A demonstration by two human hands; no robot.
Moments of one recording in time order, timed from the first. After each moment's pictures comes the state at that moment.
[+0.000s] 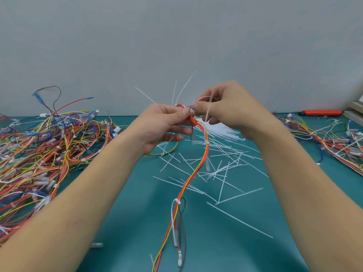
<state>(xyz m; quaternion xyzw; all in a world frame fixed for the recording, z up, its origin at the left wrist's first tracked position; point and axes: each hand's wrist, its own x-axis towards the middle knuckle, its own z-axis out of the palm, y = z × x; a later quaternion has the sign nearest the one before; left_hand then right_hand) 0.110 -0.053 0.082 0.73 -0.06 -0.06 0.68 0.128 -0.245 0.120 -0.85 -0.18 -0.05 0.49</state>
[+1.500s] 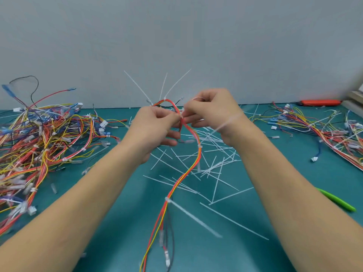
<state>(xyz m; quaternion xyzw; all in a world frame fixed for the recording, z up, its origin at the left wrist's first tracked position) 0.116 -0.072 0.057 0.76 0.04 0.03 0.65 0.146 -0.231 0.082 -0.78 -0.11 0.01 0.62</state>
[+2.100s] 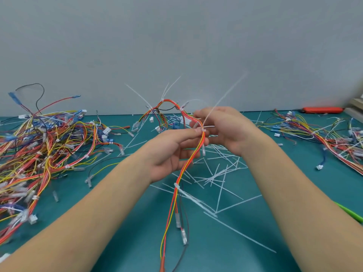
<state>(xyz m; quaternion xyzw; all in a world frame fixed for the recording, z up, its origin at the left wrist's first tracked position) 0.104 -0.086 0.050 0.61 -0.02 -0.23 0.76 0.153 -0.246 0.074 -0.71 -0.02 0.13 0.69</state>
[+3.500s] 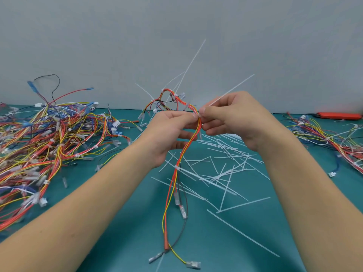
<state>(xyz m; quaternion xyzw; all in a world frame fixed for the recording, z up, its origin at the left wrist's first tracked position) 0.110 -0.078 0.060 0.70 0.00 -0.02 0.72 0.139 -0.246 0.098 -0.79 -0.10 0.05 0.60</state>
